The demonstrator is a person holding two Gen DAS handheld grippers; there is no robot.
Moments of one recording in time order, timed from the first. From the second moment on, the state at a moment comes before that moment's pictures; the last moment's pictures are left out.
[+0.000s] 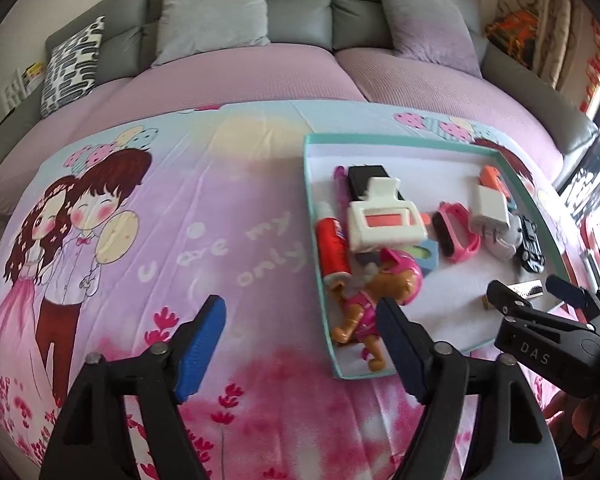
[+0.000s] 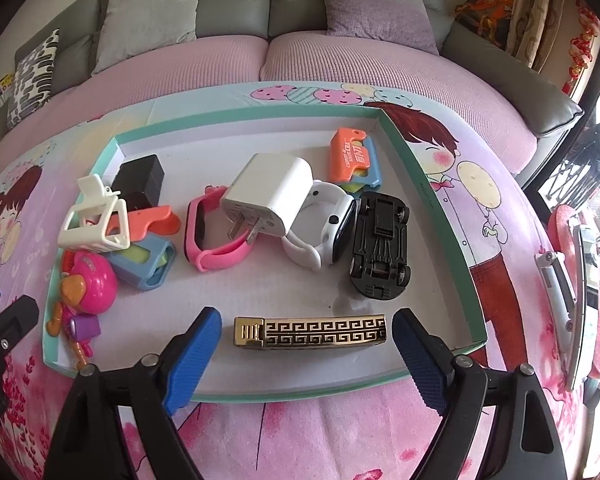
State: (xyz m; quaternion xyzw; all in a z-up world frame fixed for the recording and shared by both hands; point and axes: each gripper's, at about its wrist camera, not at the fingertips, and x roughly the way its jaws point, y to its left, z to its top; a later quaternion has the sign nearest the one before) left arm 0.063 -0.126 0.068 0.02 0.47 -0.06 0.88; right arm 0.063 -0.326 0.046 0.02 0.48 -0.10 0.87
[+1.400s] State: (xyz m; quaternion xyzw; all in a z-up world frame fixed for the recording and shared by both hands) left arm 0.015 -0.083 0.044 0.04 0.46 0.00 0.89; right arm -0.001 -0.286 0.059 0.02 0.45 -0.06 0.89
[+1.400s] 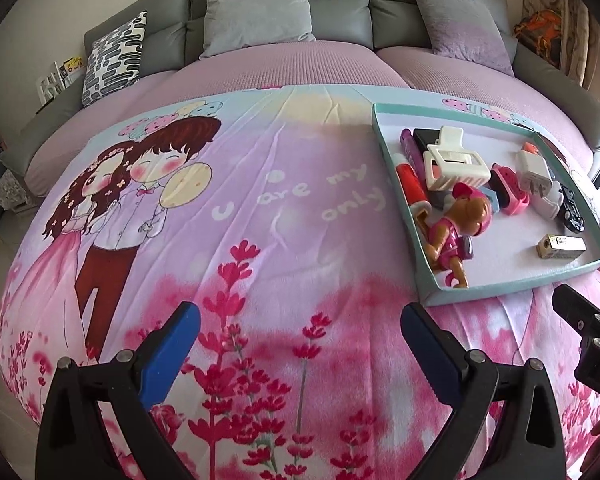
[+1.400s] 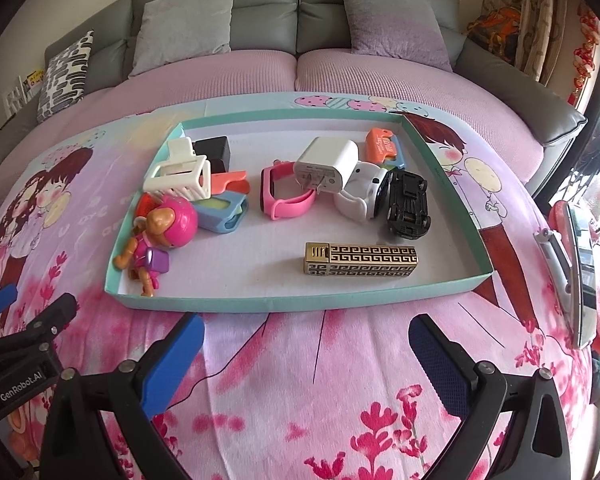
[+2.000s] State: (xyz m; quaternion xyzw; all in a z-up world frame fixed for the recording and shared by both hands) left arm 0.004 -0.080 0.056 0.03 0.46 -0.01 0.89; right arm -0.012 -0.284 0.066 0.01 0.45 -0.06 0.89
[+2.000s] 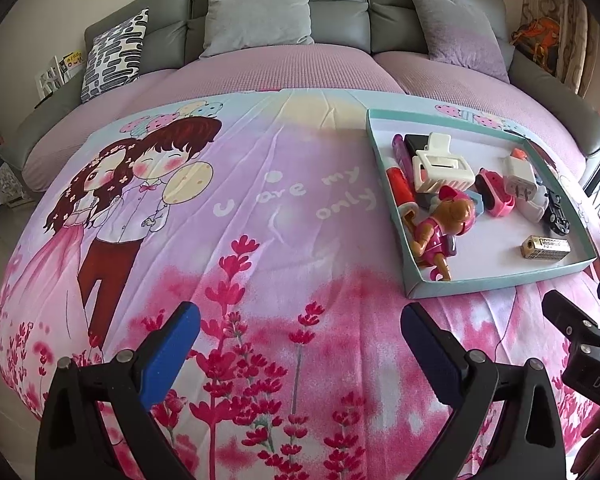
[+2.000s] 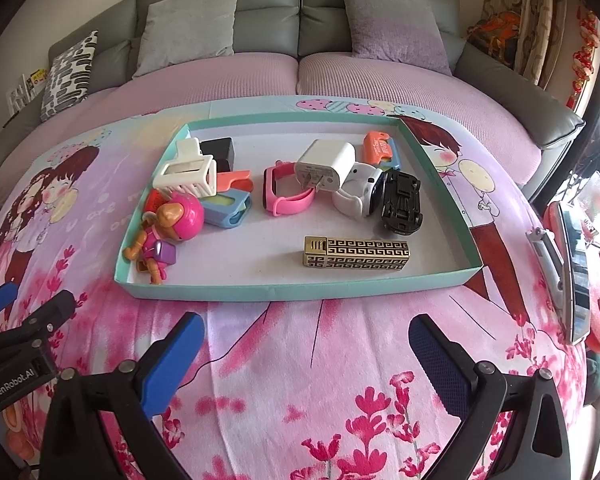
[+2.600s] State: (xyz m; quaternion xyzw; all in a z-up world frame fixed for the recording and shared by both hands) left arm 0.004 -0.079 0.056 0.02 0.46 0.00 0.89; right arm -0.010 -0.284 0.064 0.01 0.45 -0.06 0.89
